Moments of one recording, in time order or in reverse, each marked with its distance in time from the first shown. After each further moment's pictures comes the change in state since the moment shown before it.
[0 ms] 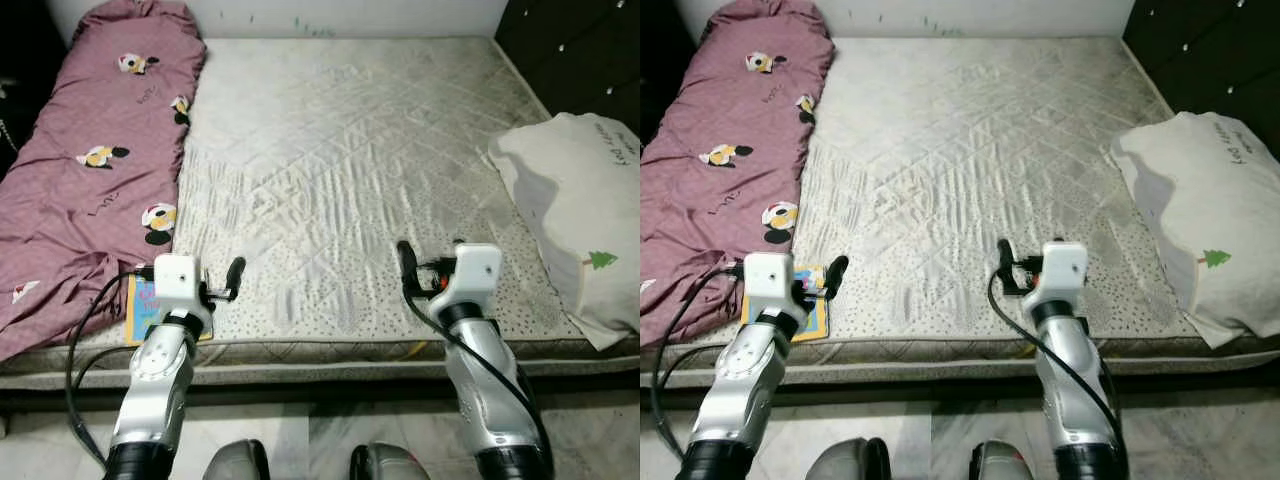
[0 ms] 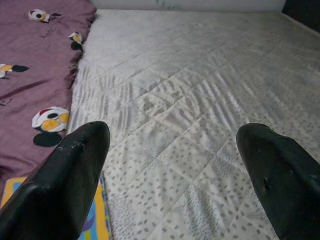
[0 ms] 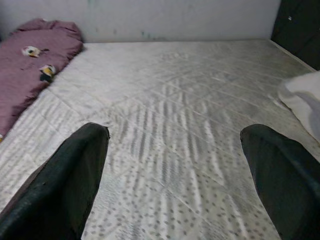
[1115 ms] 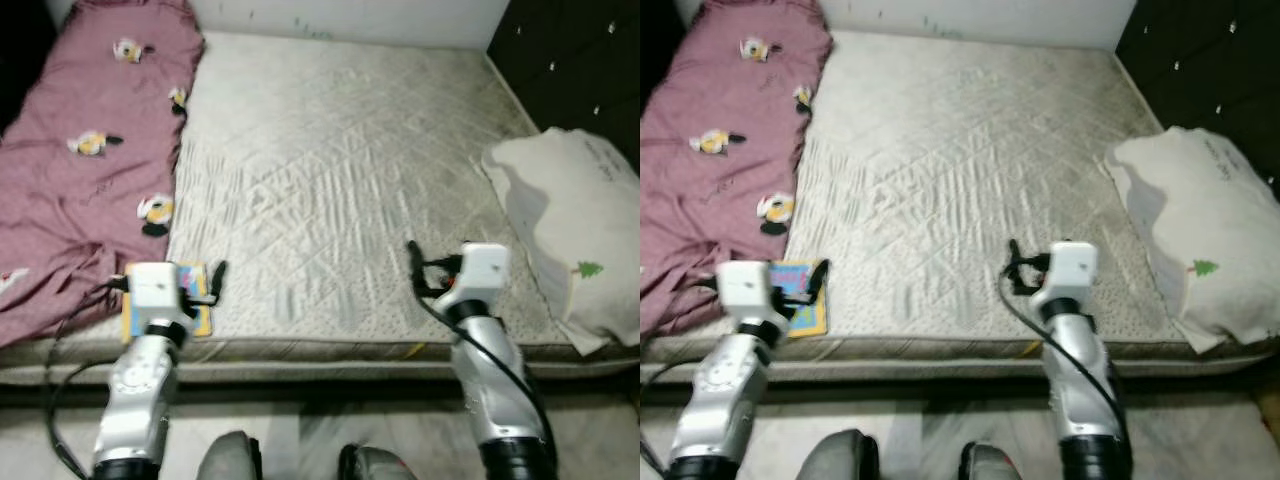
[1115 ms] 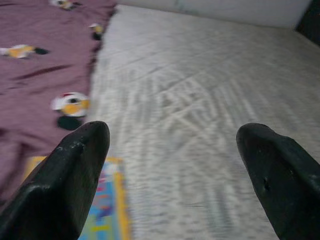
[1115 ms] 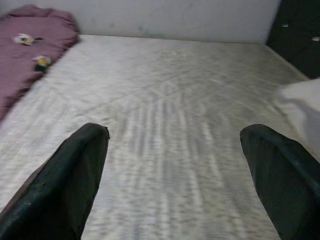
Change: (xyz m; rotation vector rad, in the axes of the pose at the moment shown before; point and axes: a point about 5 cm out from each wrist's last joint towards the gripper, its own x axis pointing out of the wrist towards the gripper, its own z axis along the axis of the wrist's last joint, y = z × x) left arm -0.010 0.016 0.002 -0.042 -0.013 0.074; right arm 0.011 -0.002 0.002 0.005 0.008 0.016
